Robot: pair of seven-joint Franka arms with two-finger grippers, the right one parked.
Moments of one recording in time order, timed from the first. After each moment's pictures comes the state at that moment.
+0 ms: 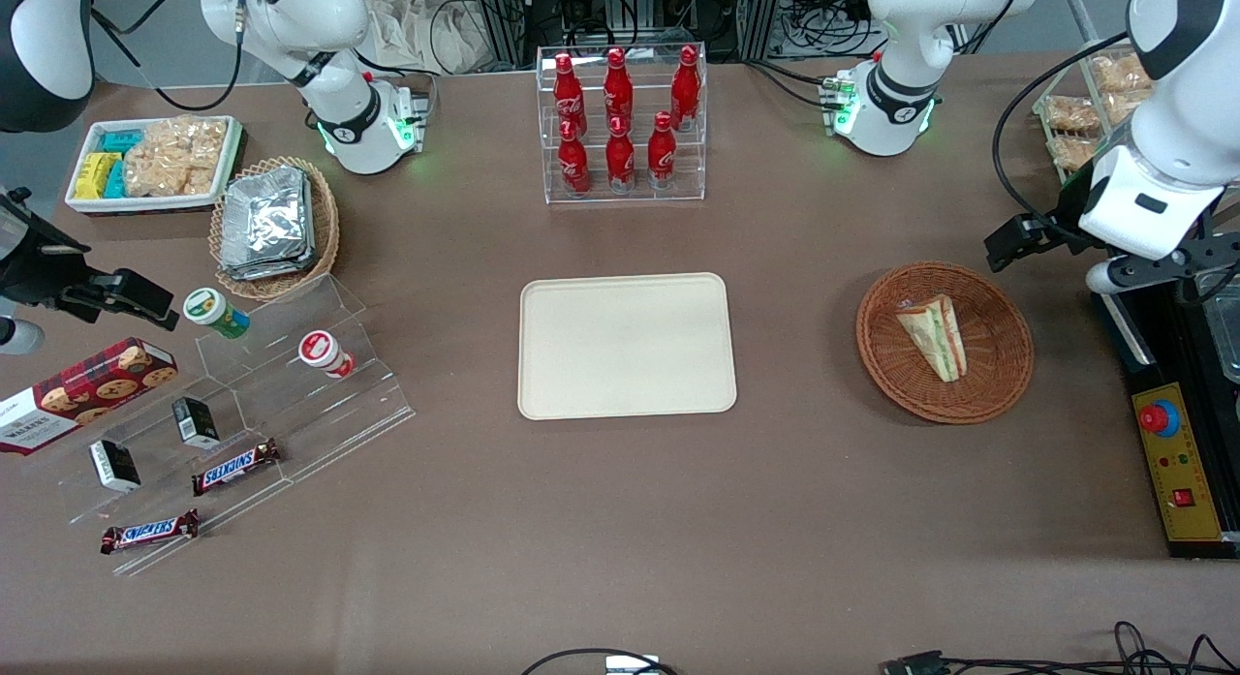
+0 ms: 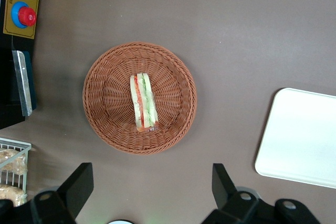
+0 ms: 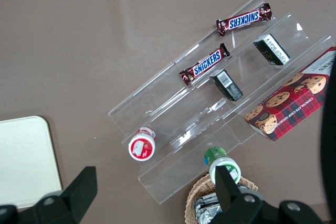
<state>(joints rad) 0.03 -0.07 -0.15 -1.74 0.01 1.61 -0.32</state>
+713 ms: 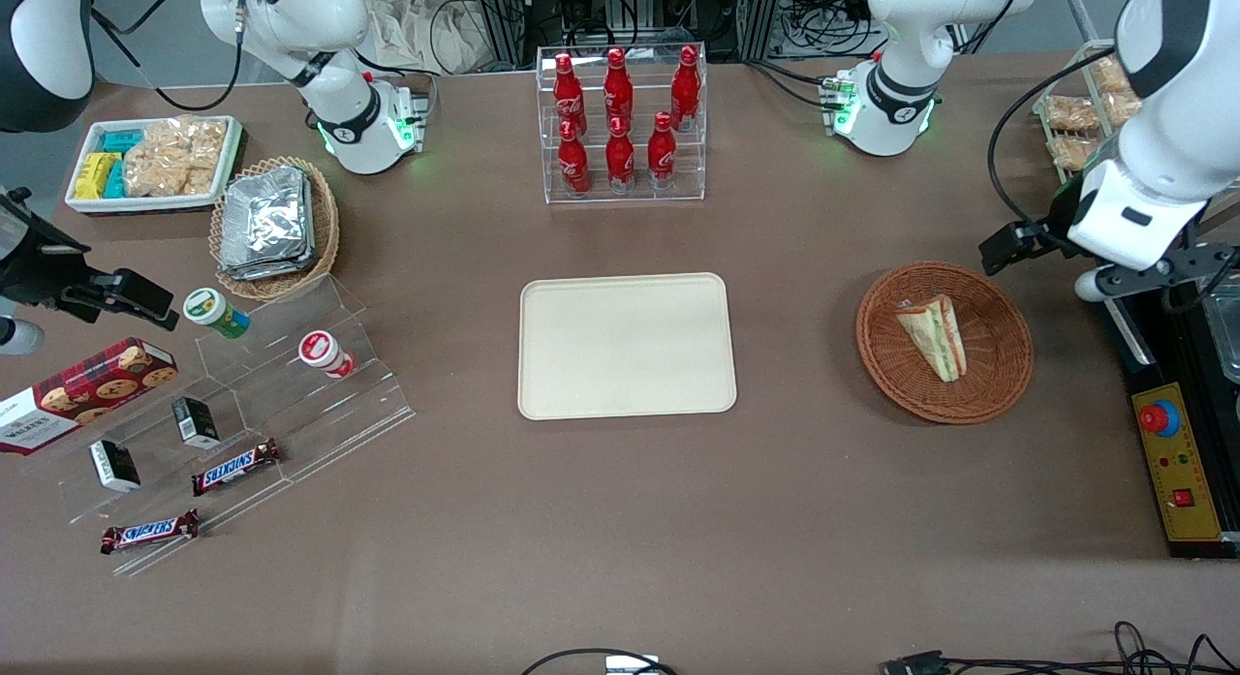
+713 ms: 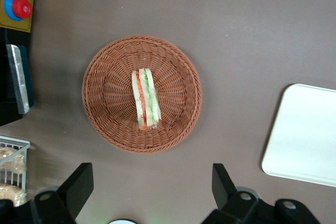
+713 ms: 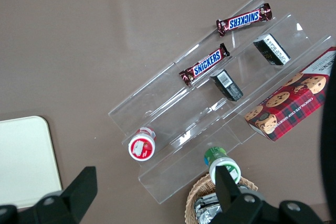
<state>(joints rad) 0.03 -0.08 -0.13 -1.85 0.01 1.69 -0.31</state>
